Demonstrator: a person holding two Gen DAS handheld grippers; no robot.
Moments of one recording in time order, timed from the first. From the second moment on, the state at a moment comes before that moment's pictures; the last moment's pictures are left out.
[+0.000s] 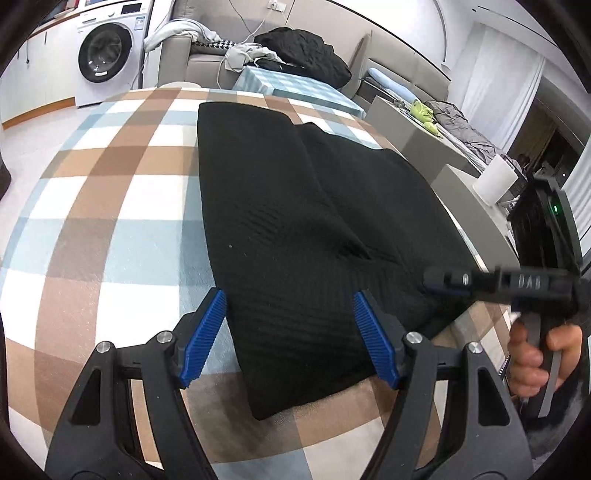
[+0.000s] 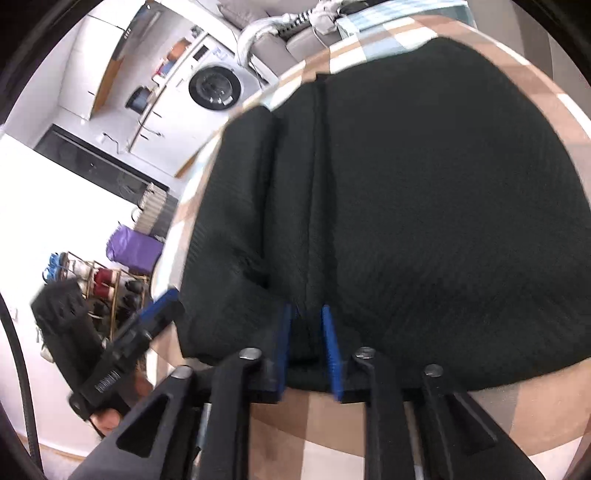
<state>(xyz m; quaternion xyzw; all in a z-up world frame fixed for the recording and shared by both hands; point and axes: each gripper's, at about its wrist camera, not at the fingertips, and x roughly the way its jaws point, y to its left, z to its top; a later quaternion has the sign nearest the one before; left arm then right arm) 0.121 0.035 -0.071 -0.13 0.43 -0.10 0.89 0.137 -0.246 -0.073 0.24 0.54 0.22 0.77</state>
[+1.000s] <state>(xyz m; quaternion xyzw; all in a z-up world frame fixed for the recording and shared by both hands) 0.116 0.017 -0.088 -0.06 0.47 -0.13 0.87 0.177 -0.218 -0.046 0.17 0.52 0.26 0.79</state>
